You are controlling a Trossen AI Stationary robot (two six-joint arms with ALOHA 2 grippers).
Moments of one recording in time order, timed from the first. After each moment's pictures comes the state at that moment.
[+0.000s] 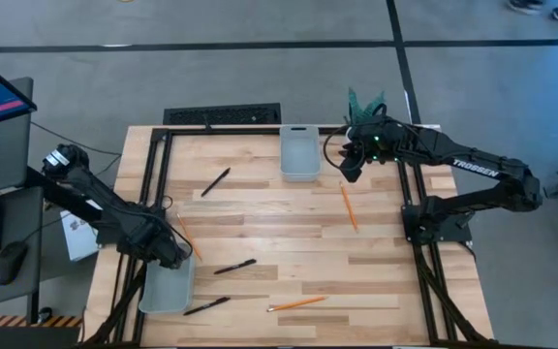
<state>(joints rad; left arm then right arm) -0.67 1.09 0.55 -1.07 0.33 -1.99 -0.37 1.12 1.11 -0.76 0.14 0.13</state>
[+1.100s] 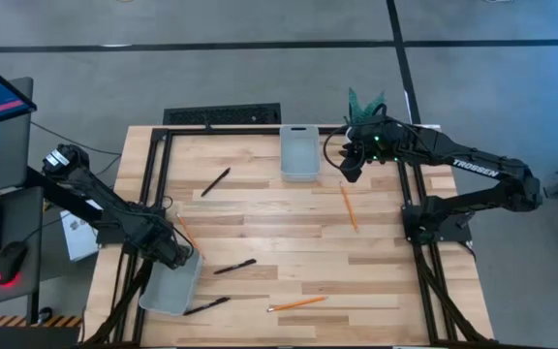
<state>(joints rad) -0.67 1.09 0.52 -1.00 0.24 -2.05 -0.37 1.12 1.11 -0.76 0.14 0.12</state>
